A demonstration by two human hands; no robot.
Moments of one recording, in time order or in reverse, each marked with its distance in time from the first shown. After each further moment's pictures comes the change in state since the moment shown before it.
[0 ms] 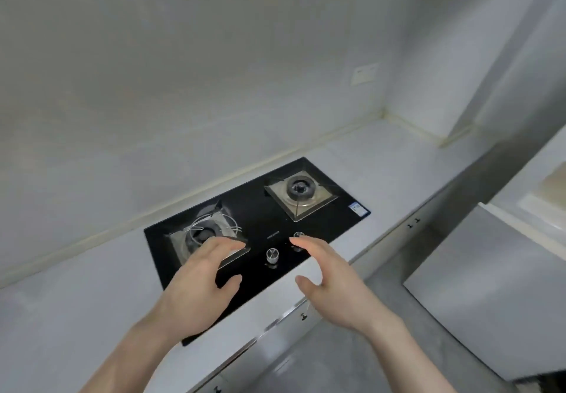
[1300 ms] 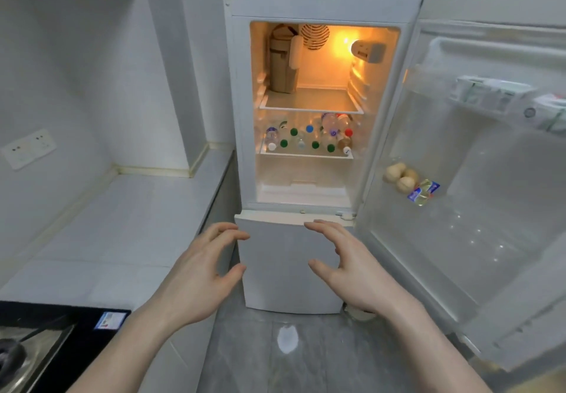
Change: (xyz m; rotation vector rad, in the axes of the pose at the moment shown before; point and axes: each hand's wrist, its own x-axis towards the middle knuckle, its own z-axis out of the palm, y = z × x) left_hand 0.243 0.436 0.261 -0.103 -0.373 0.856; right_hand -0.231 0.248 -0.339 -0.129 0.825 0.486
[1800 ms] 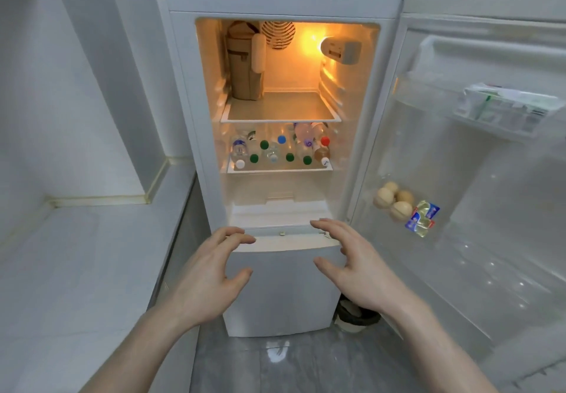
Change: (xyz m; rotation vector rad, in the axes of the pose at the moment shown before) left_hand 0.160 -0.020 0.043 -0.069 -0.119 0.063; right_hand 0.105 0.065 -0.032 -0.001 0.144 0.098
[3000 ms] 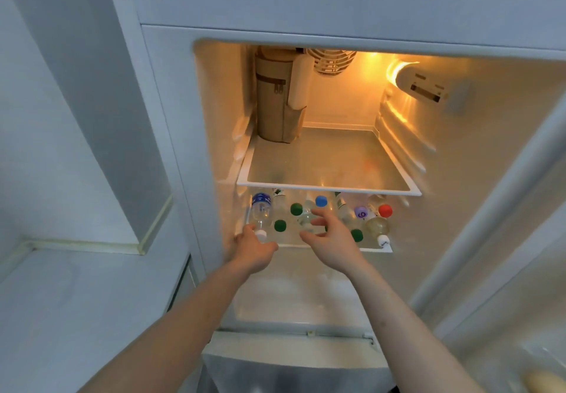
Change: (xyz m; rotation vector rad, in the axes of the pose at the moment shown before) left_hand 0.397 -0.168 0.056 -0.328 0.053 -0.707; right_hand 0.420 0.064 0.076 0.216 -0.018 0.280
